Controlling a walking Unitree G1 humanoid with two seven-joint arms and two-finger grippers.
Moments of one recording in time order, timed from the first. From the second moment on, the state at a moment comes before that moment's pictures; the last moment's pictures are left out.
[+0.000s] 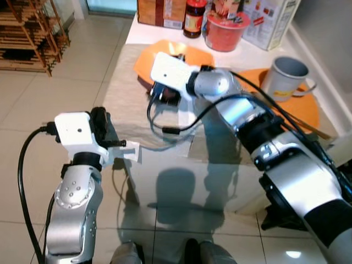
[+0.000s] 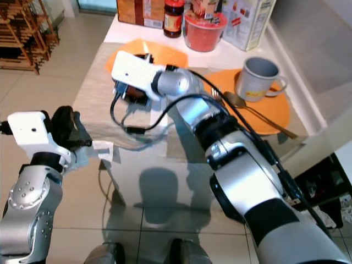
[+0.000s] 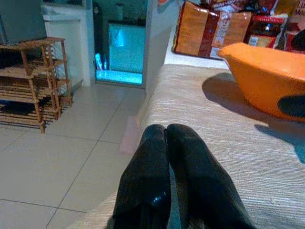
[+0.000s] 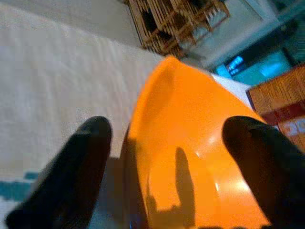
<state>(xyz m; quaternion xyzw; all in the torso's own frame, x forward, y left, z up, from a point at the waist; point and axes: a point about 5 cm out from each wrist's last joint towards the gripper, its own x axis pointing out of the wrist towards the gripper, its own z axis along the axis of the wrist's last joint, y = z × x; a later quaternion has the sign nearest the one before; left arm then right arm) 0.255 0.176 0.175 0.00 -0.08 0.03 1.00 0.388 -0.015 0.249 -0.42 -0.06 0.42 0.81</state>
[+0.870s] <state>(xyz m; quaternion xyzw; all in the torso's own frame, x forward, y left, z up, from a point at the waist) 0.255 0.172 0.177 0.01 -0.09 0.02 1.00 0.393 -0.022 0.243 -0.43 -0.02 0.41 0.81</state>
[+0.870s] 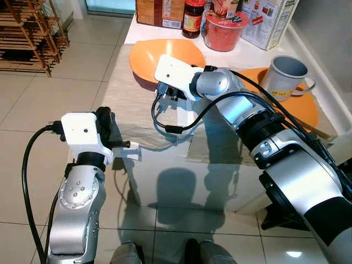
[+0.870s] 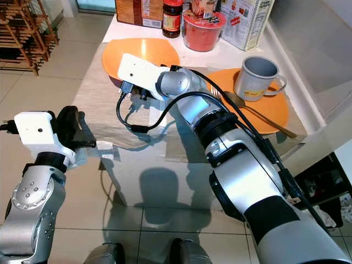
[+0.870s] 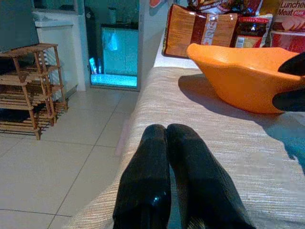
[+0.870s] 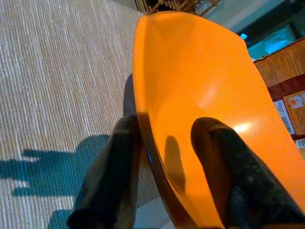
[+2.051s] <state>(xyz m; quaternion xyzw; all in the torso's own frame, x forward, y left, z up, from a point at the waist) 0.259 0.171 0.181 0.01 -0.09 0.02 1.00 0.385 -0.007 0.258 -0.39 -0.15 0.37 0.83</state>
